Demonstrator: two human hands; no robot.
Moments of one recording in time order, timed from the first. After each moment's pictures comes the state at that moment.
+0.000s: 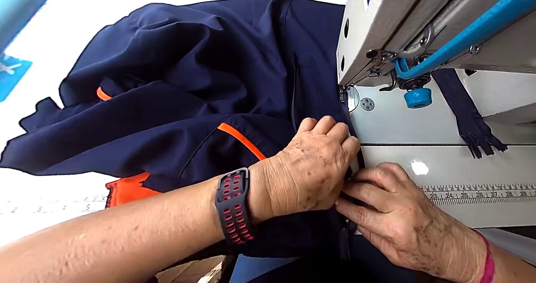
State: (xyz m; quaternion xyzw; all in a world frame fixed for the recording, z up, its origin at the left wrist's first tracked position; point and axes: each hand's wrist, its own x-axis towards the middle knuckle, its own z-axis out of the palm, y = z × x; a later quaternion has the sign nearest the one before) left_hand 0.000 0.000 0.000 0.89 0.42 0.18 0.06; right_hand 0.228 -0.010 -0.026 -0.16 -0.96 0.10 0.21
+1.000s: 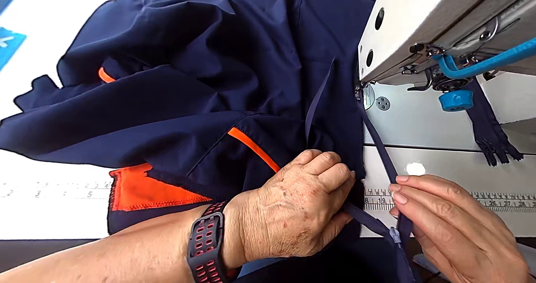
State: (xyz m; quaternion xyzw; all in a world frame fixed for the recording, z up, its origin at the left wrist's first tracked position) left_hand -0.025 -0.050 -0.029 0.90 0.36 0.24 0.05; right_hand 0.250 -0.017 -0.018 -0.22 -0.91 0.06 0.34
